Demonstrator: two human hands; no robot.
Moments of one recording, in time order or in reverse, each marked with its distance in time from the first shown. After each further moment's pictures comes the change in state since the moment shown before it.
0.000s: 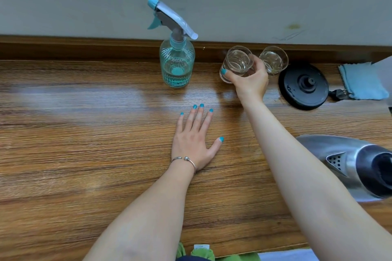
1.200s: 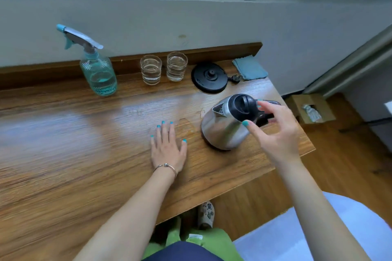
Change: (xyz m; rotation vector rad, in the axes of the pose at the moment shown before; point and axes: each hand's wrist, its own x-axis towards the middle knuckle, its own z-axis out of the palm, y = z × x) left_hand -0.062 0.124 0.011 -0.206 -0.054 -0.115; right_hand -0.183 0.032 -0.322 -0.331 0.158 -0.507
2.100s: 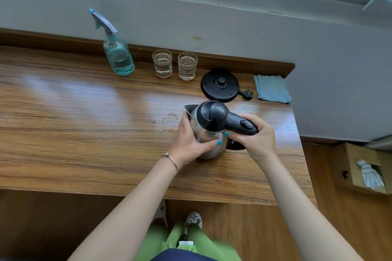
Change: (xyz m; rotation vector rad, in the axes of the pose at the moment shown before) left_hand -0.011 0.153 -0.011 -0.891 0.160 -0.005; right_hand 0.073 0.129 0.013 0.609 -0.440 0.124
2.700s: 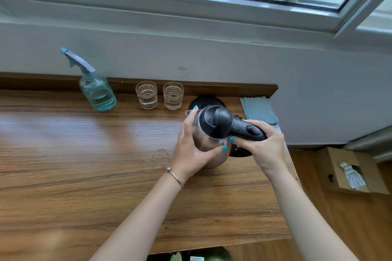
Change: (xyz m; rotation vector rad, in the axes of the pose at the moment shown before) left_hand 0.070 0.038 -0.004 -0.063 0.057 0.292; right_hand 0.057 -0.038 -0.015 0.043 0.146 0.026
